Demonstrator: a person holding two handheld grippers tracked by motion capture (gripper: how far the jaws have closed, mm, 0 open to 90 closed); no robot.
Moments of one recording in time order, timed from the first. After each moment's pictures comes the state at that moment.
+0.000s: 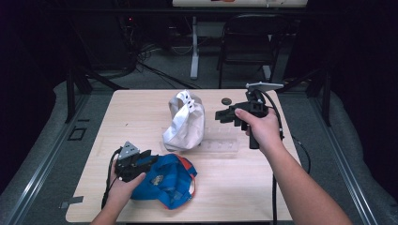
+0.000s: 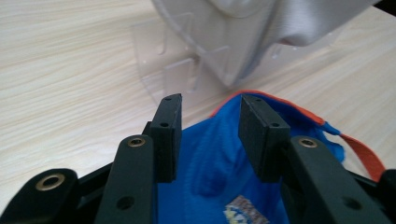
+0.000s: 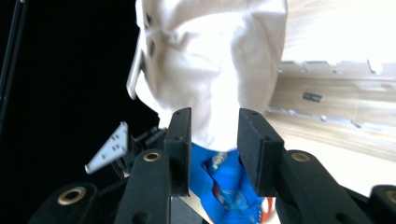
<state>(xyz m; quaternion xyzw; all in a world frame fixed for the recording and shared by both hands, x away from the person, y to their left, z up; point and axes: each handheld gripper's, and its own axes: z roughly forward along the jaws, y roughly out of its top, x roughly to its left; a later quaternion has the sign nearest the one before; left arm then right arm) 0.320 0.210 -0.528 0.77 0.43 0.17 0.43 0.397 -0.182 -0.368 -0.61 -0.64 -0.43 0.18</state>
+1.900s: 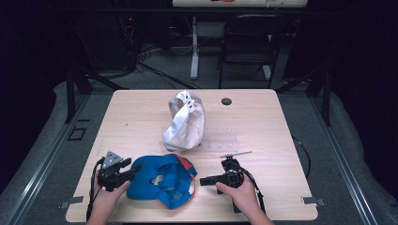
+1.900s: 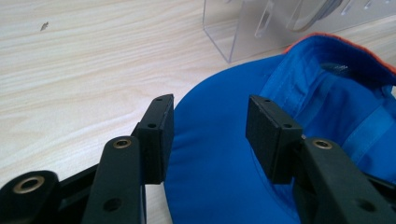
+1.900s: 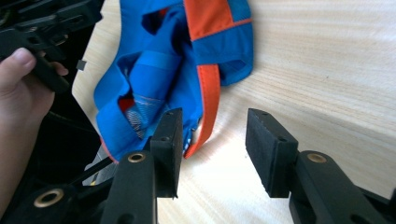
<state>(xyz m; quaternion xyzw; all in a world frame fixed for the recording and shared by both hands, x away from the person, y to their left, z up) 0.296 0.252 -0.543 0.76 0.48 0.20 0.39 0.310 -0.135 -0.556 -0.53 -0.73 -0.39 0.16</state>
